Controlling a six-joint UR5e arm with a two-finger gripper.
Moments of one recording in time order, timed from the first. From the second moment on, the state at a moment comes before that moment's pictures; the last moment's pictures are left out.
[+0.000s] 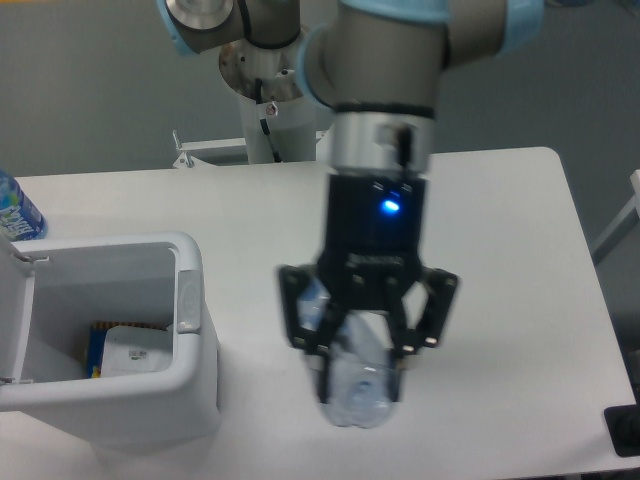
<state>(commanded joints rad) 2.30 -1.95 -1.08 -0.70 1.16 0.06</state>
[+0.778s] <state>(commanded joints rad) 2.11 -1.95 -1.19 -0.70 1.16 0.12</state>
